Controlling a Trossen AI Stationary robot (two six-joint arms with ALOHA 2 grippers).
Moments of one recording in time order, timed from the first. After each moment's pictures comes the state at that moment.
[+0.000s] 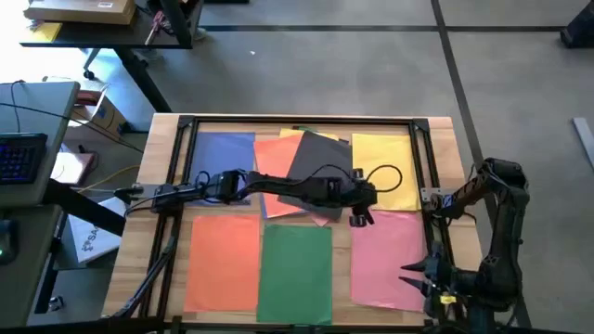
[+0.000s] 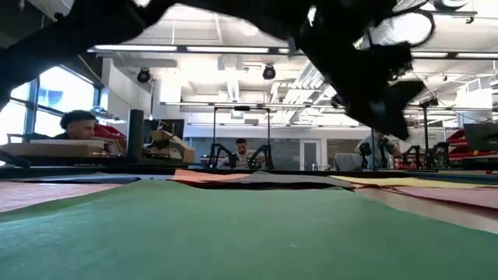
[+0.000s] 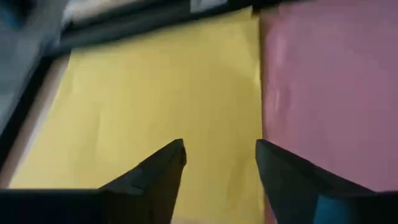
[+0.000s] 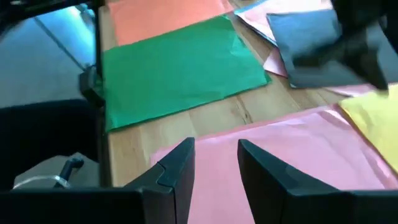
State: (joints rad) left arm -0.04 2.55 2.35 -0.58 -0.32 0.09; right arm 1.32 1.53 1.17 -1.21 0.91 1.74
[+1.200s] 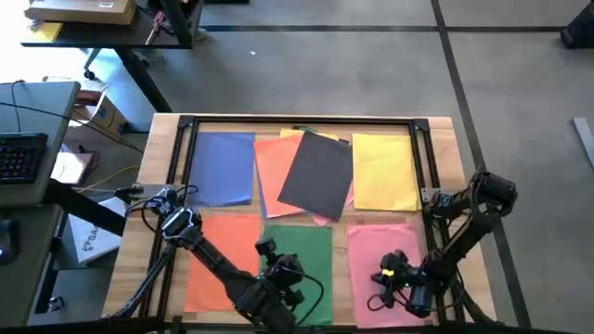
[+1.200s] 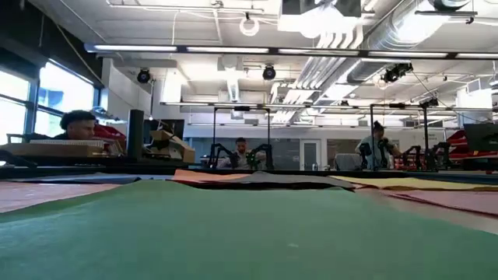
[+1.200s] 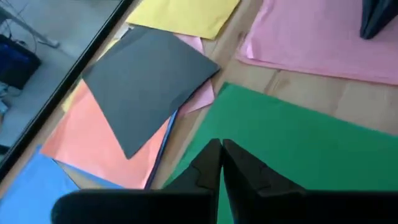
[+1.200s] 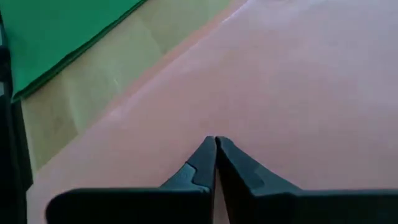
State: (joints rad) left arm -0.69 2.34 2.35 -1.57 -0.91 -1.09; right arm 1.12 1.71 0.71 -0.26 0.60 1.67
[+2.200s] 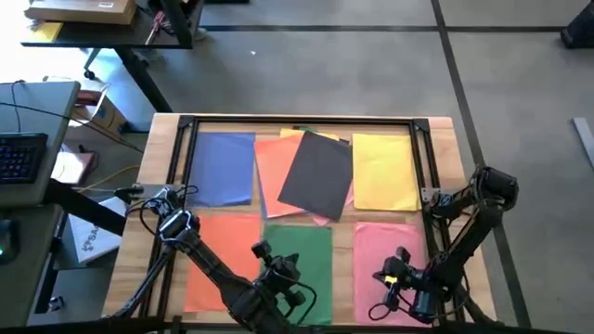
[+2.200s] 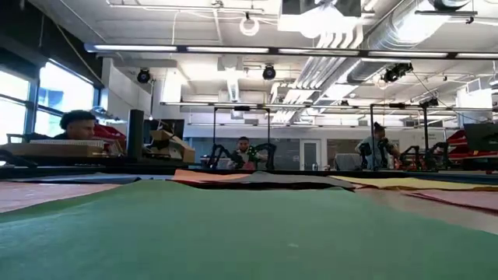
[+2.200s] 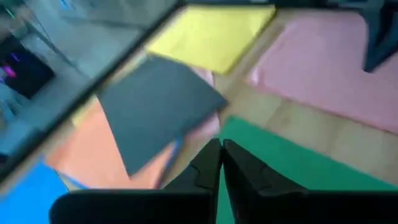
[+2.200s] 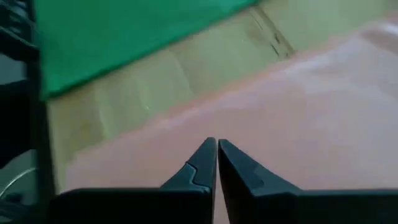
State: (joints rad) left arm -0.70 2.33 2.35 -1.57 -1.11 -1.14; right arm 1.10 1.63 0.85 -0.49 0.69 1.46
